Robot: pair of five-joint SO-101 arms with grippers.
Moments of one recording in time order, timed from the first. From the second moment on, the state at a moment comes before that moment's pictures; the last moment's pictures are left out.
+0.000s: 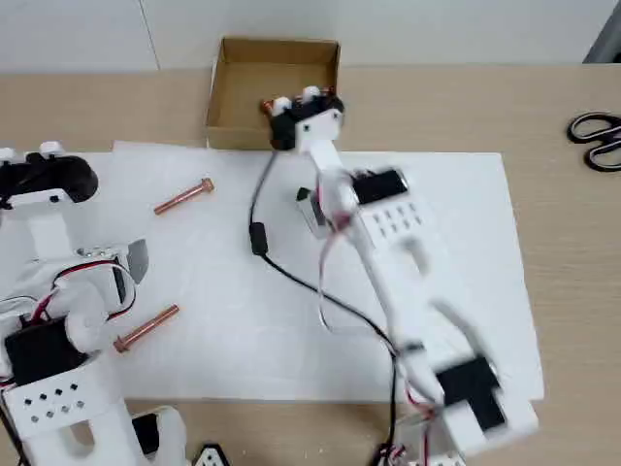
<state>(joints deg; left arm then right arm) -23.0 -54.0 34.8 81.1 -1.7 -24.4 1.8 1.4 70.1 8.9</state>
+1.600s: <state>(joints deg) -23.0 -54.0 34.8 82.3 -1.7 -23.3 60.0 -62.9 88.5 23.0</state>
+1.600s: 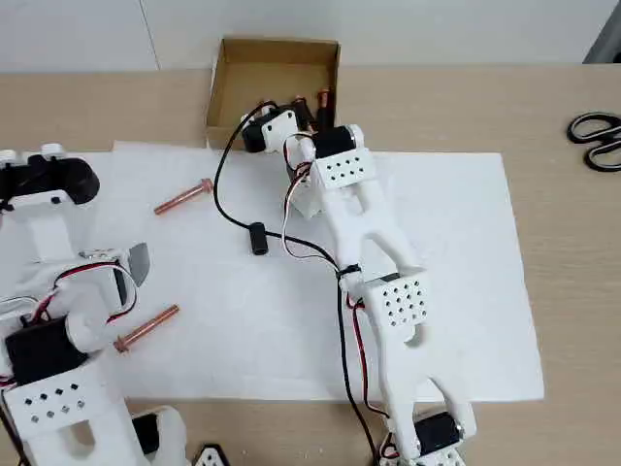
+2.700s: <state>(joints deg) -23.0 -54.0 34.8 82.3 -1.7 -15.9 46.2 -55.9 98.7 7.5</state>
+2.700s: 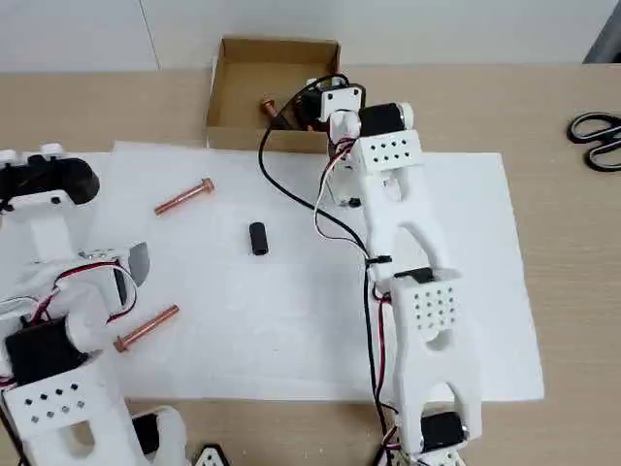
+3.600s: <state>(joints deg) -23.0 -54.0 34.8 83.6 -1.7 -15.6 9.2 12.0 75.0 6.9</state>
